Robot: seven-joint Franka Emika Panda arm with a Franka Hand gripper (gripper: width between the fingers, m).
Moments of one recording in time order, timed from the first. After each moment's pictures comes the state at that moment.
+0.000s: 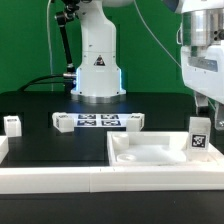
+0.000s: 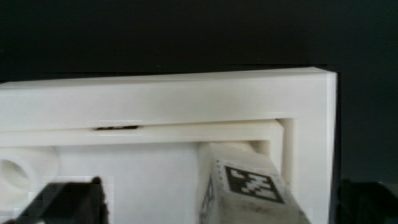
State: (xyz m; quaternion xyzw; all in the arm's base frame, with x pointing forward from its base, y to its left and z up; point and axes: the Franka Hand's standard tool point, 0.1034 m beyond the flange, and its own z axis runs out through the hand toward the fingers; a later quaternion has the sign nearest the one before) arm 0.613 0.139 0.085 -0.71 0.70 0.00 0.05
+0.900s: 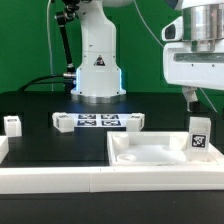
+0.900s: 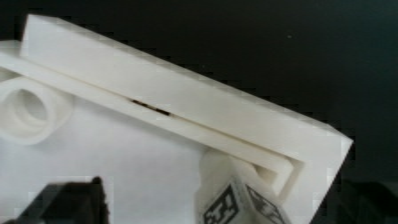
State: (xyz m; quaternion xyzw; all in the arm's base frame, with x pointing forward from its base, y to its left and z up) arm 0.595 0.144 0.091 -0.83 0.55 0.00 0.05
